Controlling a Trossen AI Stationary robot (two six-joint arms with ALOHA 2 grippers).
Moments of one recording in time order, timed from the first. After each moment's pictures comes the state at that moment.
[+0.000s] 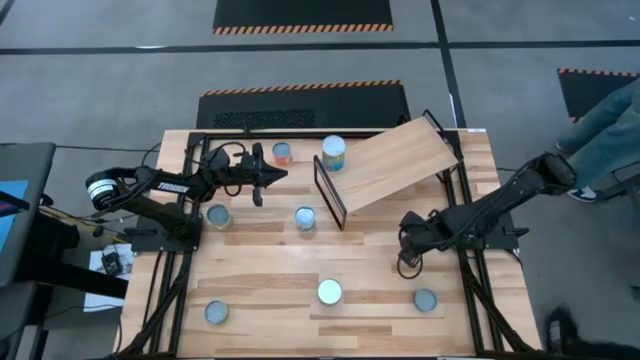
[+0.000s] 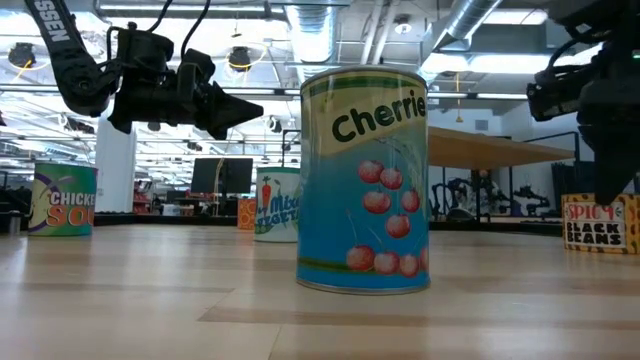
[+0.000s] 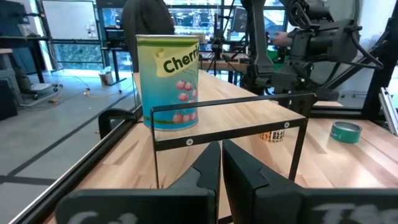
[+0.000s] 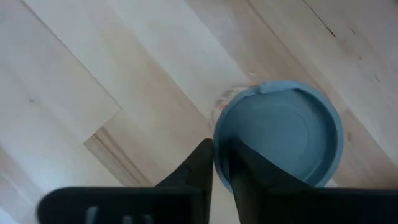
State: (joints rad) left arm 0.60 1.36 0.29 1.09 0.53 0.00; right arm 0.39 1.22 0.65 -0.86 0.18 1.12
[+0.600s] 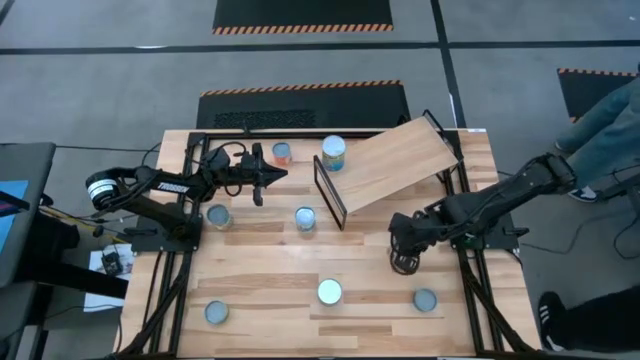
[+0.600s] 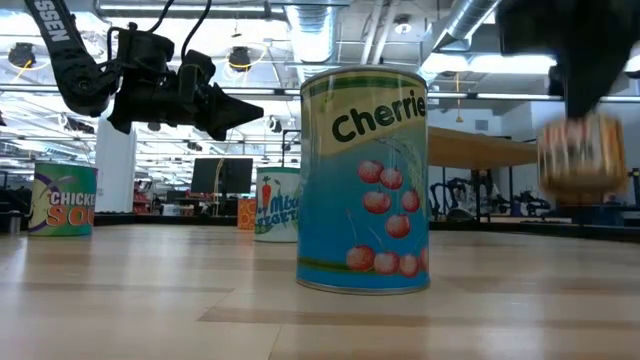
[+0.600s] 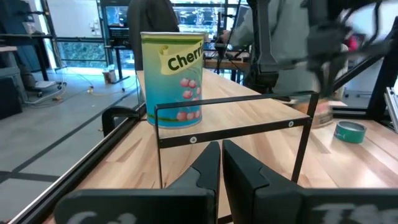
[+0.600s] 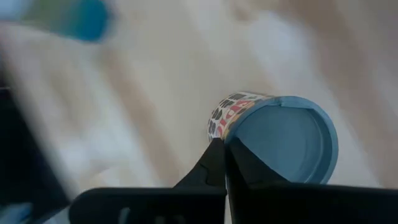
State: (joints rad) left arm 0.60 1.36 0.29 1.08 0.52 0.00; right arm 0.35 1.21 0.95 -0.90 -0.03 0.89
